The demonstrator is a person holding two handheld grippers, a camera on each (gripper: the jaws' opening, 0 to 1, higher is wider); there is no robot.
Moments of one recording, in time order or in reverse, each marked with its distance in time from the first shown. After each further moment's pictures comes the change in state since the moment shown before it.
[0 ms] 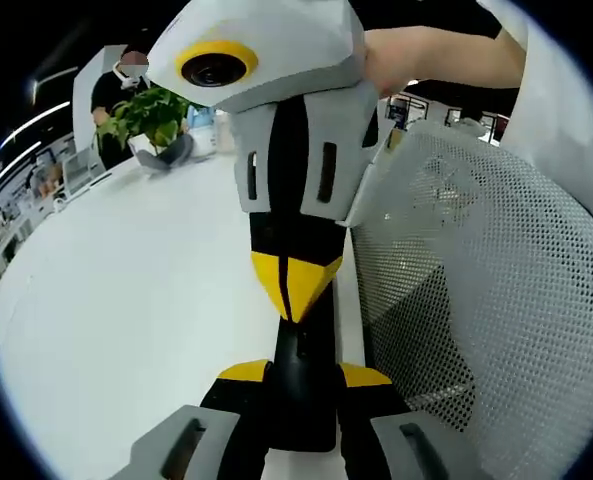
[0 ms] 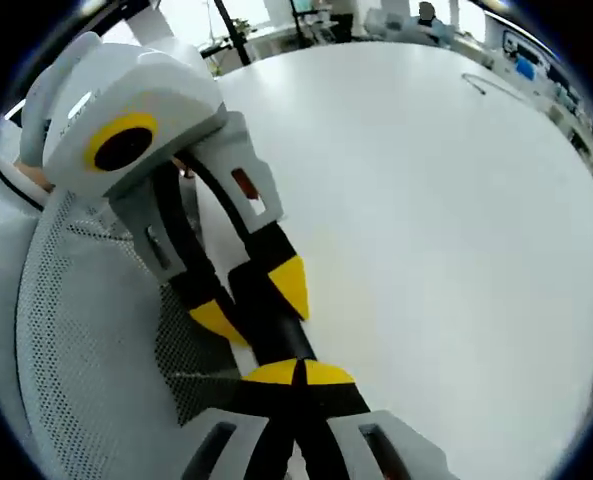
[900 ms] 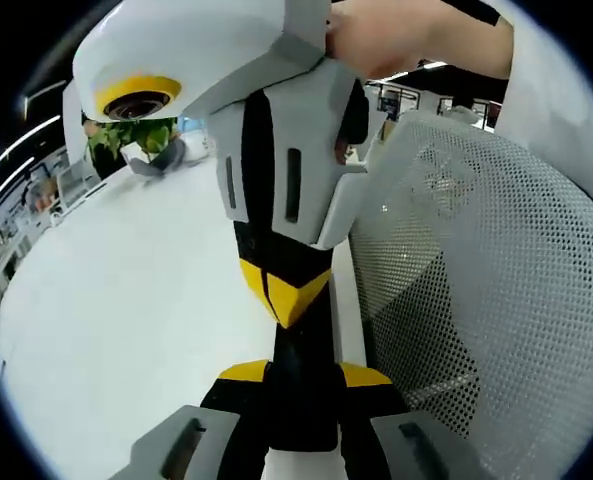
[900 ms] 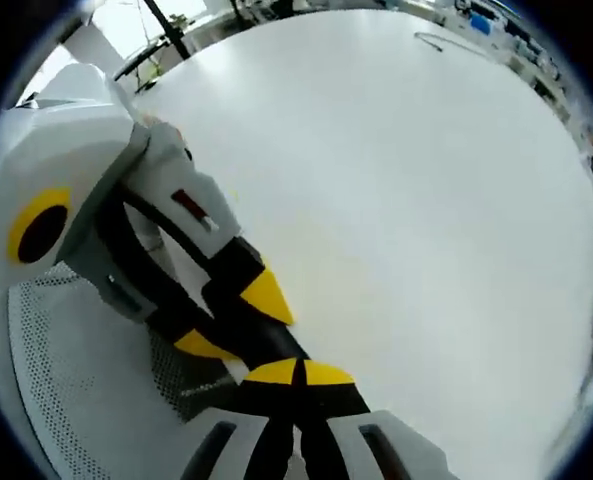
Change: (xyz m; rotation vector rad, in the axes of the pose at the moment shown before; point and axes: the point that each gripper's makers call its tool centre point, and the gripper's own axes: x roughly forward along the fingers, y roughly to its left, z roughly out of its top) left arm 0.002 0.000 -0.001 0.055 0.023 0.006; right arm 0.002 -0.005 0.001 0.202 0.062 -0.124
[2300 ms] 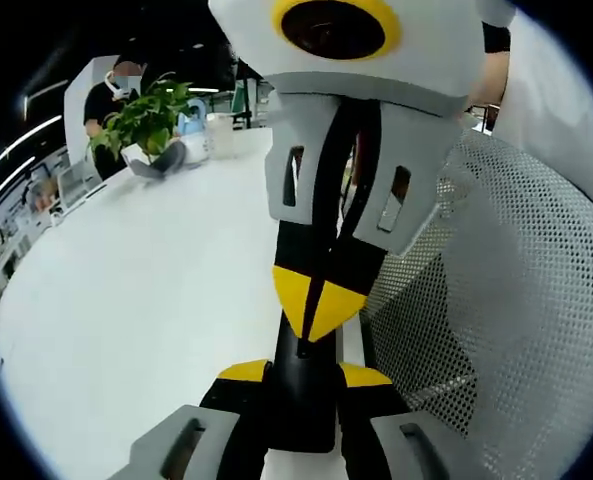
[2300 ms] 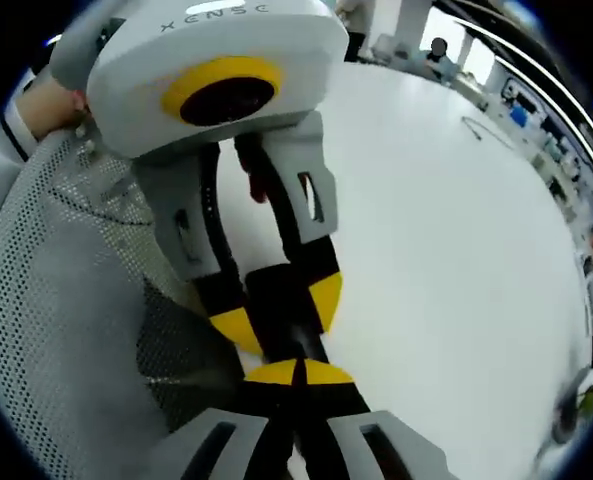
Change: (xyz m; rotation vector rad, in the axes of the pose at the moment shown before) left arm 0.000 0.000 0.000 -0.004 -0.020 -0.005; right arm 0.002 0.019 0.002 -0.338 -0.120 -0.084
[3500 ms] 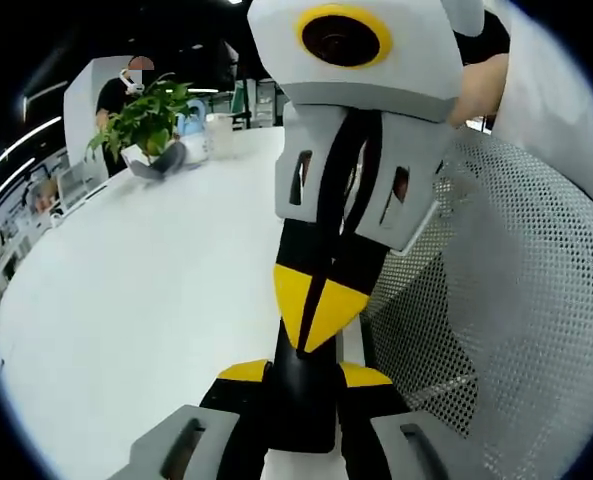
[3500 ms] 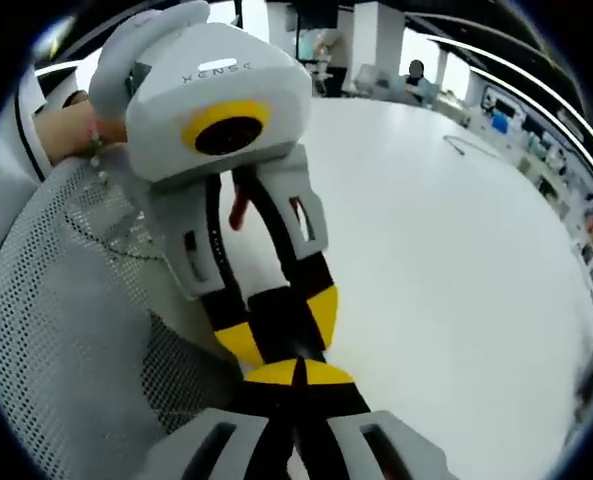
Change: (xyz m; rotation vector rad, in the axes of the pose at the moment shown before) left arm 0.000 -0.001 0.000 0.004 0.000 0.003; right arm 0.000 0.004 0.011 0.027 -0.188 -0.014
